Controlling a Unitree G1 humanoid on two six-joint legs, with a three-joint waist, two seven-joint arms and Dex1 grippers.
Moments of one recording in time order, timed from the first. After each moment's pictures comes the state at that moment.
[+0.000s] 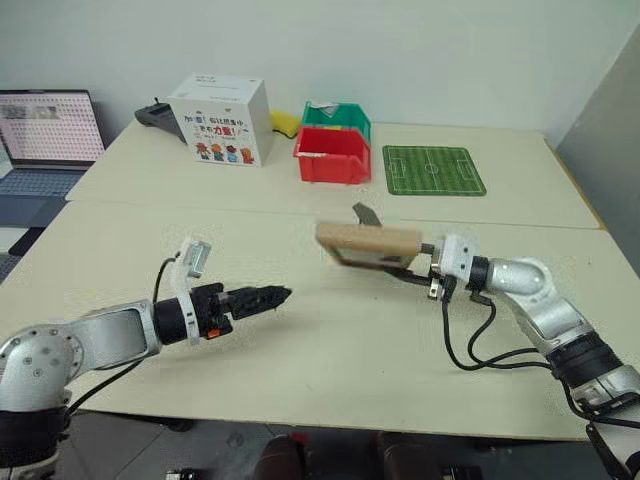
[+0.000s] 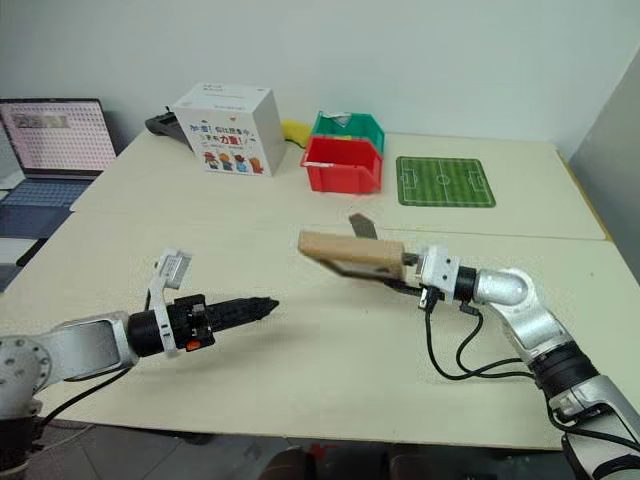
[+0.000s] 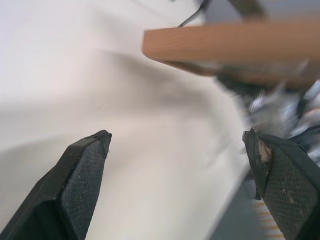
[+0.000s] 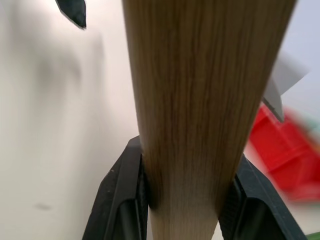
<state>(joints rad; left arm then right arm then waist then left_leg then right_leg) -0.15 0.92 0.25 -0.33 -1.53 1.08 -0.27 -0.58 -0.70 0.41 0.18 0.48 -0.14 0.91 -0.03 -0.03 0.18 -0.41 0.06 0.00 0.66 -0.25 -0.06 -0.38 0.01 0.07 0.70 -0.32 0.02</state>
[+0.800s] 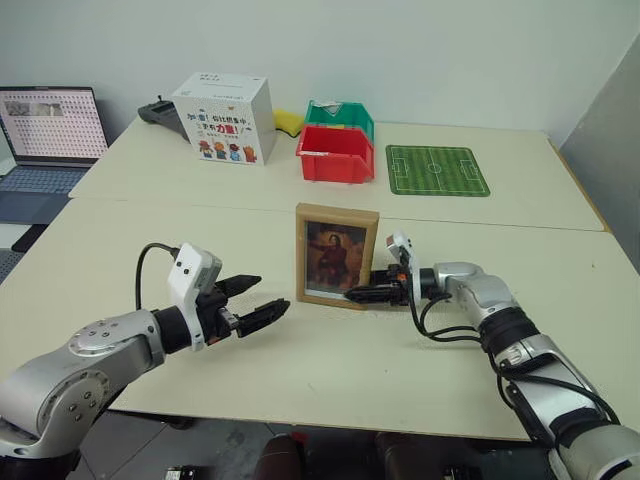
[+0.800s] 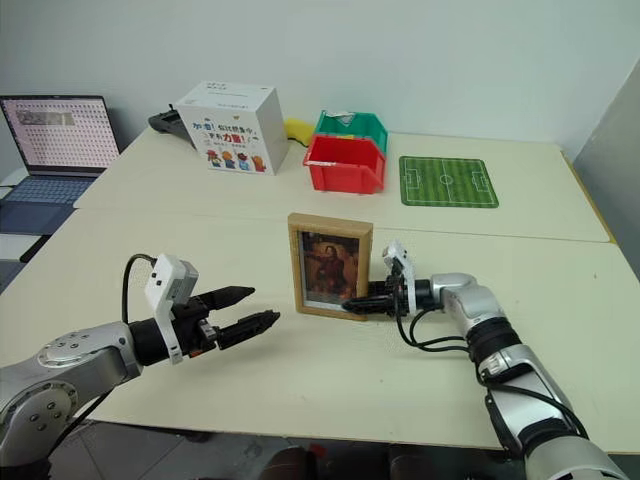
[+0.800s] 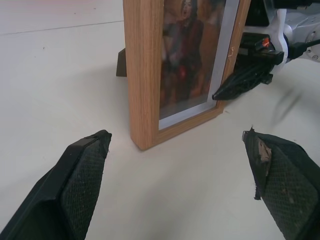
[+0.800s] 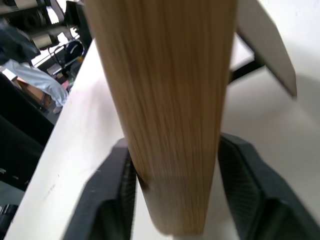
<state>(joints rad) -0.04 0.86 0.22 -0.51 -0.95 0.80 -0.53 -0.78 -0.36 0.31 0.66 0.44 0.36 1.25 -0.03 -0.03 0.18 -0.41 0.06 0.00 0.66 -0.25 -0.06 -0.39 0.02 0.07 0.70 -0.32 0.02</state>
